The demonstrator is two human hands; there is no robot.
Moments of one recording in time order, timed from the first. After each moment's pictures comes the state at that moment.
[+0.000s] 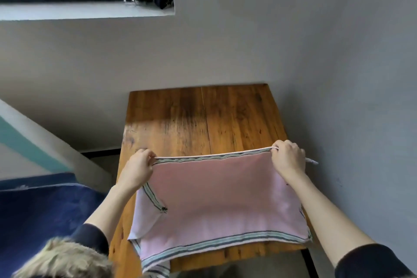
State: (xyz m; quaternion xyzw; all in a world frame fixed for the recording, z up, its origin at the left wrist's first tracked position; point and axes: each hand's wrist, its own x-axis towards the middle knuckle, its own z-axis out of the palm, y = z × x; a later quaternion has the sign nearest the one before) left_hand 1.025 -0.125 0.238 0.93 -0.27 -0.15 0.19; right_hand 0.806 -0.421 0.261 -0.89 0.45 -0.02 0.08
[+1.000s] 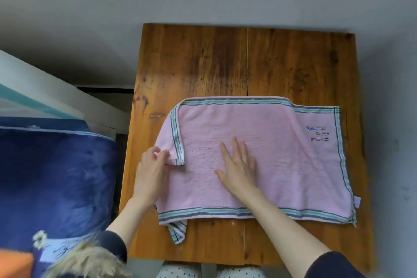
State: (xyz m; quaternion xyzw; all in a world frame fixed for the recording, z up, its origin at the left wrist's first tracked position) left_hand 1.021 -0.094 0.115 0.95 -0.22 -0.19 0.11; right_hand 0.925 -0.295 0.114 -0.91 0.23 0.27 0.22
